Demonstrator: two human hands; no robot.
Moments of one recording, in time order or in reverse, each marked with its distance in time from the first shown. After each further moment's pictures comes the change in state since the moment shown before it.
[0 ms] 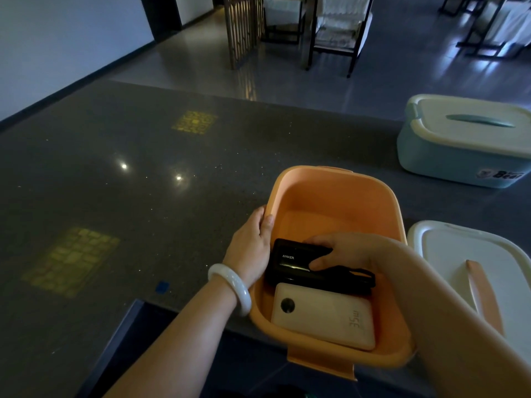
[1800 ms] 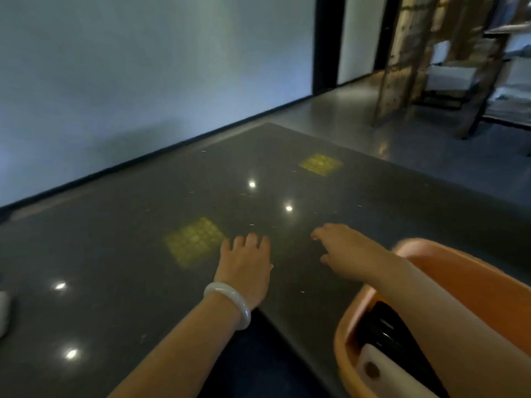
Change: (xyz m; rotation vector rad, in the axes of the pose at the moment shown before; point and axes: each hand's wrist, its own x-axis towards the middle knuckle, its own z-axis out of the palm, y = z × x) left_hand -0.088 -0.031 -0.124 1.118 0.286 -0.234; right_hand 0.028 -0.186 0.017 -0.786 0.424 -0.623
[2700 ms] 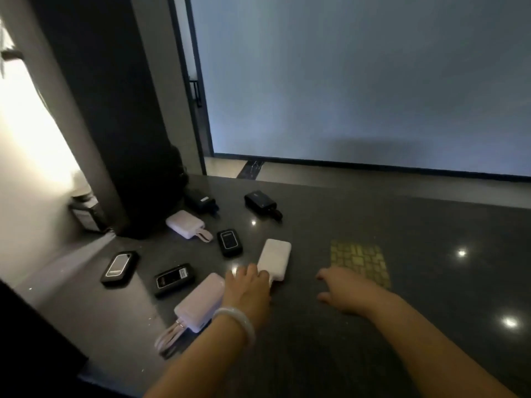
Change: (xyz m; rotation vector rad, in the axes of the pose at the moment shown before) left_hand -0.248 -0.378 0.095 -0.178 -0.223 -0.966; right_hand 0.179 -0.494 0.093 -0.134 -0.311 -0.714
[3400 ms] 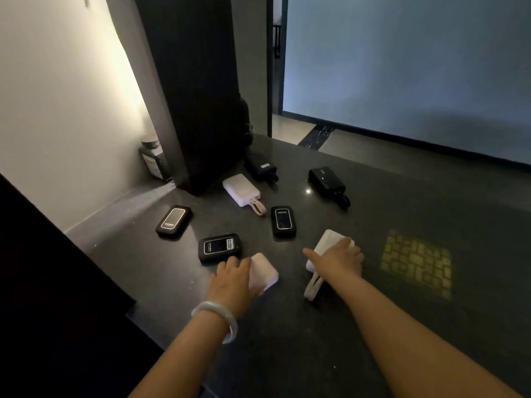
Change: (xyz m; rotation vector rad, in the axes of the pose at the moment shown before) left_hand -0.001 -0.106 0.065 -0.370 -0.044 -0.475; right_hand 0.157 -0.094 0.050 0.294 0.136 0.380
